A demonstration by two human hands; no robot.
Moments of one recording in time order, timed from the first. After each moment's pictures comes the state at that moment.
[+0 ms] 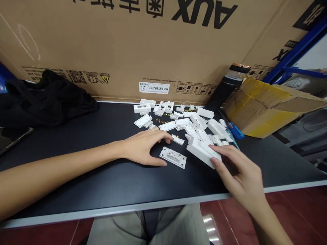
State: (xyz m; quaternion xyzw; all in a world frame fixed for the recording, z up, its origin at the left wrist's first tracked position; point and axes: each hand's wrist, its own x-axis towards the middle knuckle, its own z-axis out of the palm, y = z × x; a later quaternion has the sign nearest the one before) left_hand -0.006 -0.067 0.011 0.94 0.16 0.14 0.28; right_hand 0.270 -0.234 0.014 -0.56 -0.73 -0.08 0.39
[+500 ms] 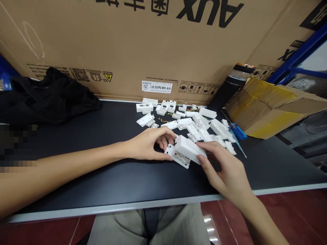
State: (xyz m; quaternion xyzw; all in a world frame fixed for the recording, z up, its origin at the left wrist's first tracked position) left_hand 0.002 -0.072 0.002 0.84 0.10 0.27 0.46; right_hand 0.237 -0.218 0.022 -0.51 -0.78 -0.08 0.35
